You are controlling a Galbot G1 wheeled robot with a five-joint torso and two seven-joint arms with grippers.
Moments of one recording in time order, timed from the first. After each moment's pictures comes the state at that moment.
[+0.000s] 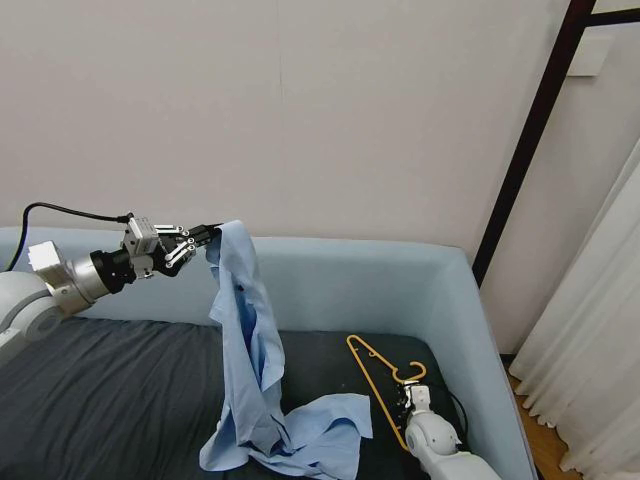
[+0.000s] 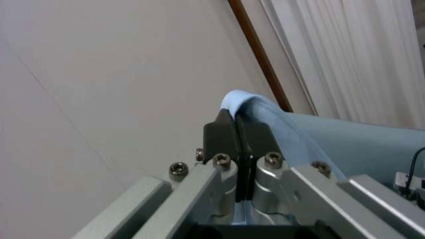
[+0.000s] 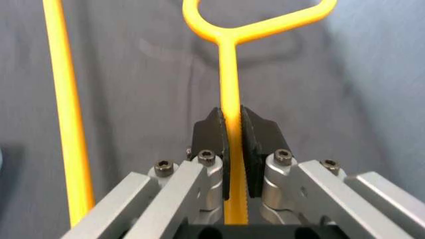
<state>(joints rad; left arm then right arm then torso) 0.73 -0.32 -0.29 -1.81 -0.90 -0.22 0.57 -0.82 1.27 0.06 1.15 0.49 -0.38 0.39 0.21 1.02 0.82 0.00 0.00</state>
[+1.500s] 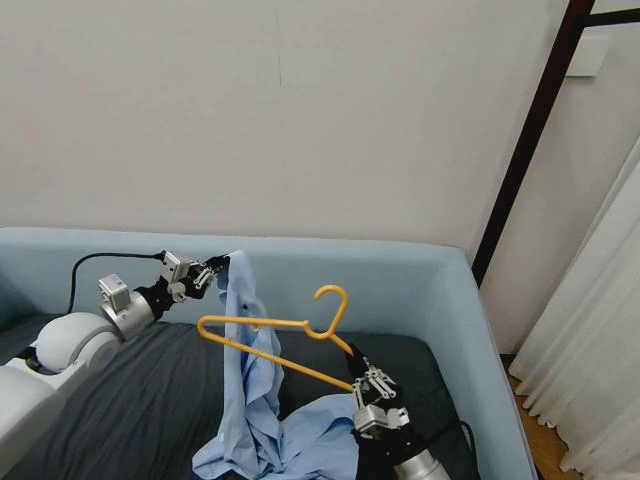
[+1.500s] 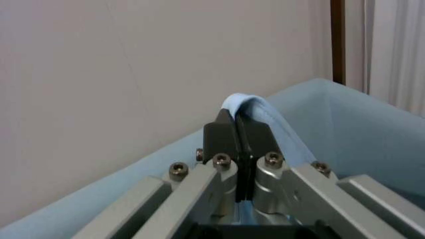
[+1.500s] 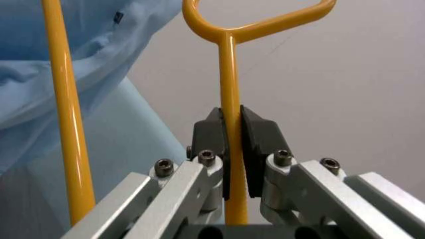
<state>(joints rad) 0.76 -0.54 -0.19 -1.75 -0.83 -0.02 0.28 -1.17 1.04 -0.14 1.89 -0.68 0.07 0.50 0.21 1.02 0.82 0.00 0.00</state>
